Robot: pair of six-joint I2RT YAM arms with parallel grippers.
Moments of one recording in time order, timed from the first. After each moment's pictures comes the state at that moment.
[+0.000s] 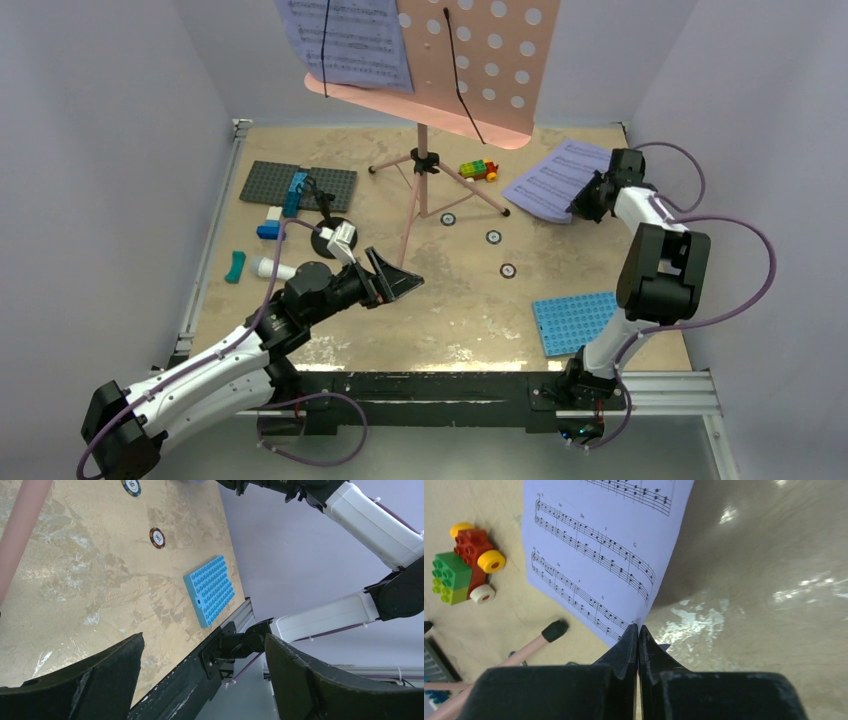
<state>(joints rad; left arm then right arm) -0.81 0.73 0.42 0.11 0.12 -1.08 -0.21 1.76 1.18 -0.37 -0.19 0.57</state>
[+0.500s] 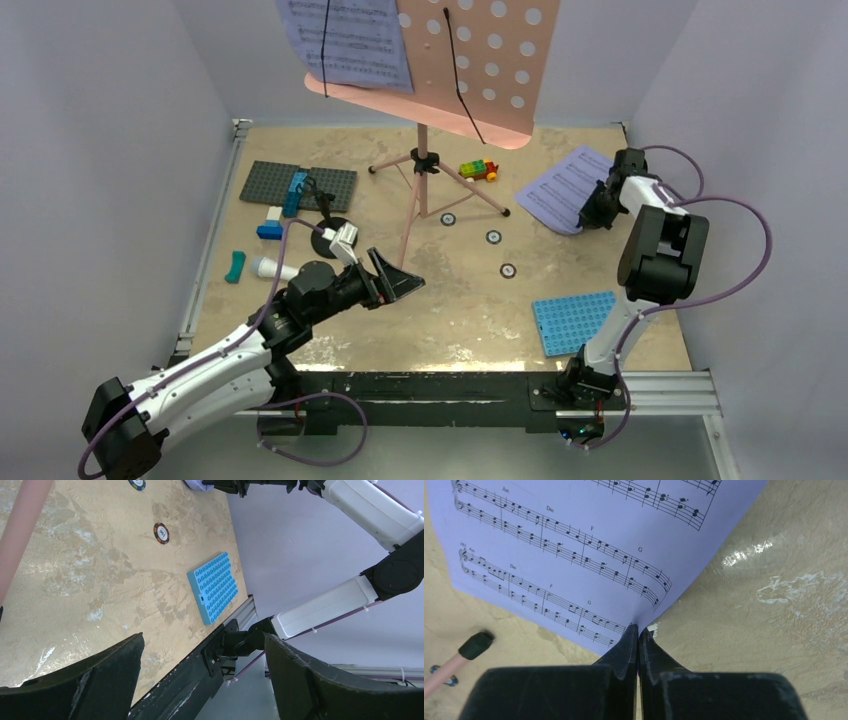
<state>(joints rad) -0.81 0.74 0.41 0.11 0.12 -1.09 -0.27 1.90 1.34 -0.58 -0.09 0.40</state>
